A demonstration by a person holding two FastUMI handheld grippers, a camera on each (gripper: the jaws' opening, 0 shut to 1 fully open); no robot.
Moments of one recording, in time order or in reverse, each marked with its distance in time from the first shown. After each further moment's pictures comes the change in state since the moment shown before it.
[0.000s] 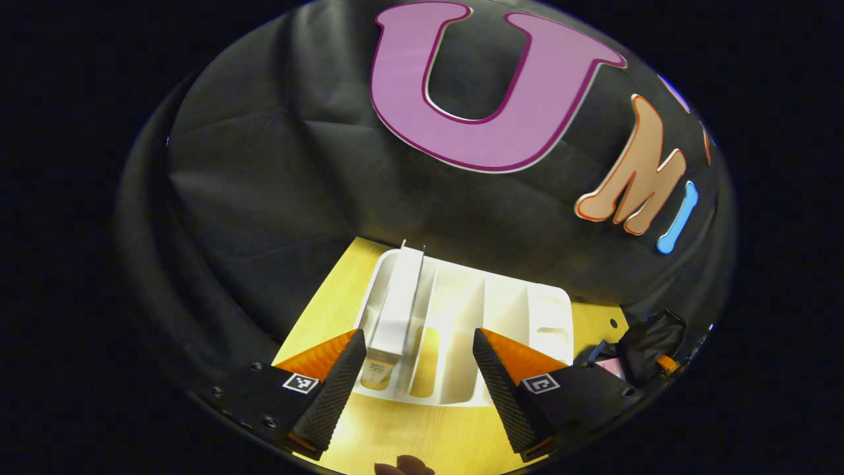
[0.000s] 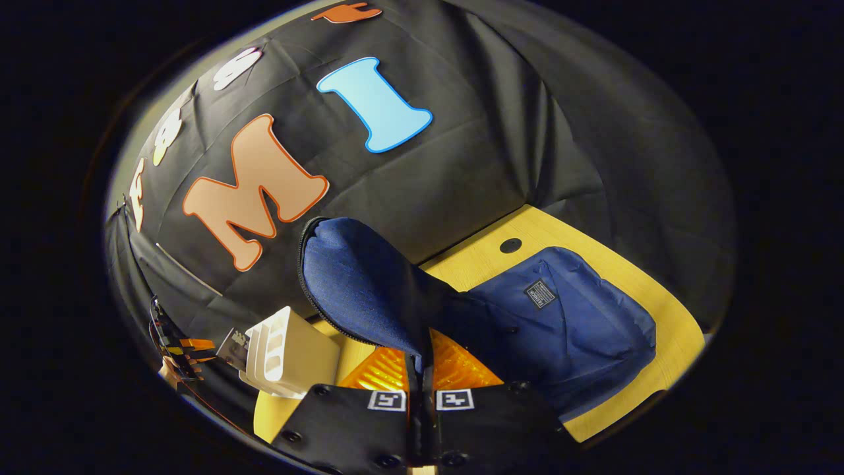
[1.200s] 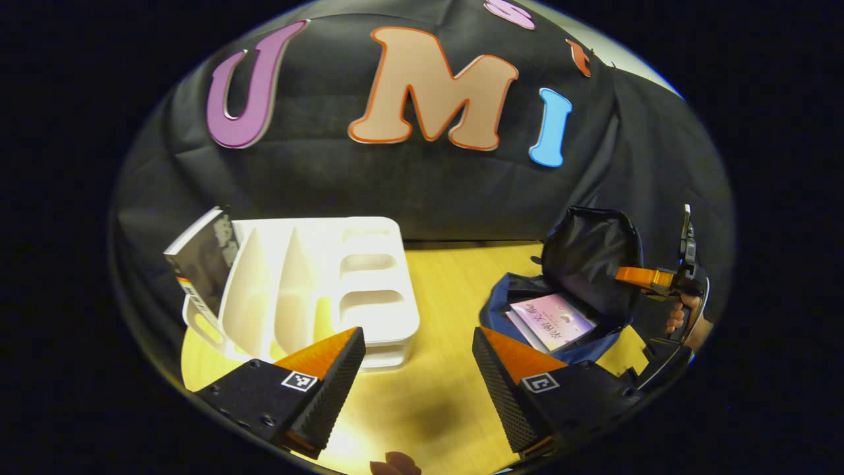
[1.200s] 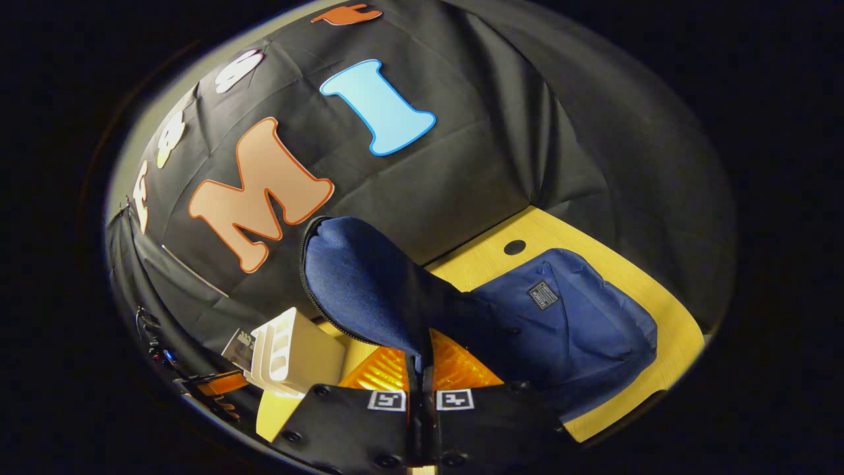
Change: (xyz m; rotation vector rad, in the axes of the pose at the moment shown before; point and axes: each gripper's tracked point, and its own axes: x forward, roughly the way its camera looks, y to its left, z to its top) left arm -0.063 -0.240 -0.155 0.296 -0.092 -0.252; right arm -0.004 0.001 0.003 0.003 -0.007 0.027
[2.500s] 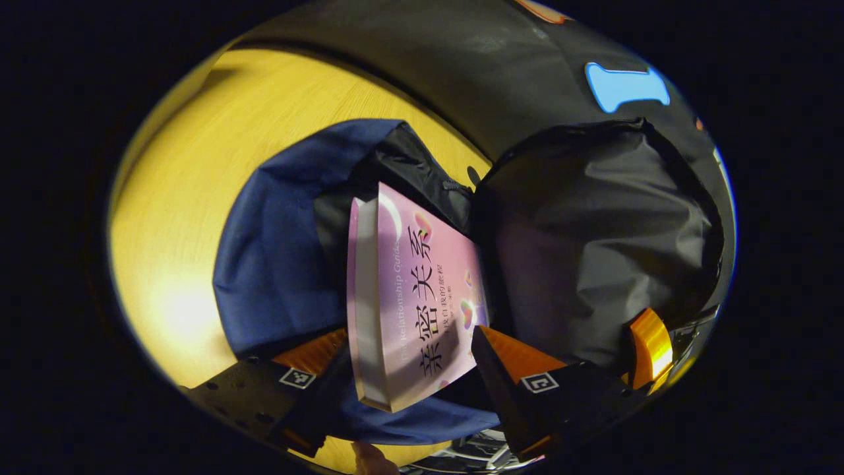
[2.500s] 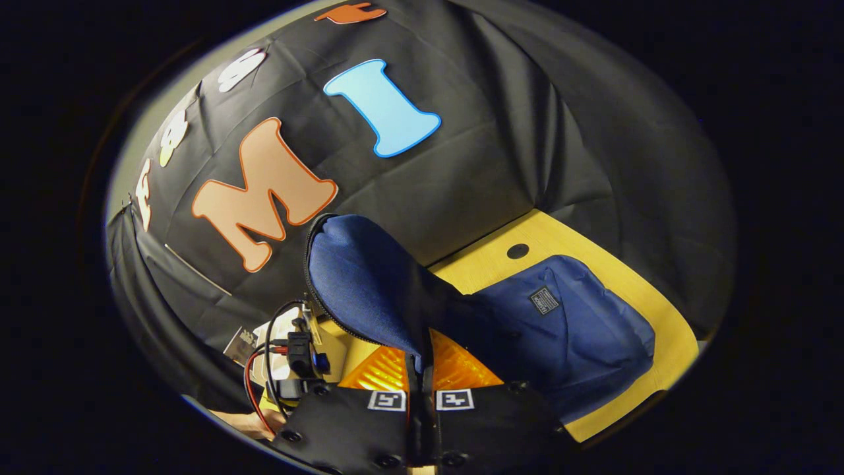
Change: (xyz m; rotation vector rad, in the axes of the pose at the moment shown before) left arm 0.199 -0.288 -0.154 -0.565 0.566 -0.366; right arm -0.002 0.002 0.009 -0.004 0.003 0.017
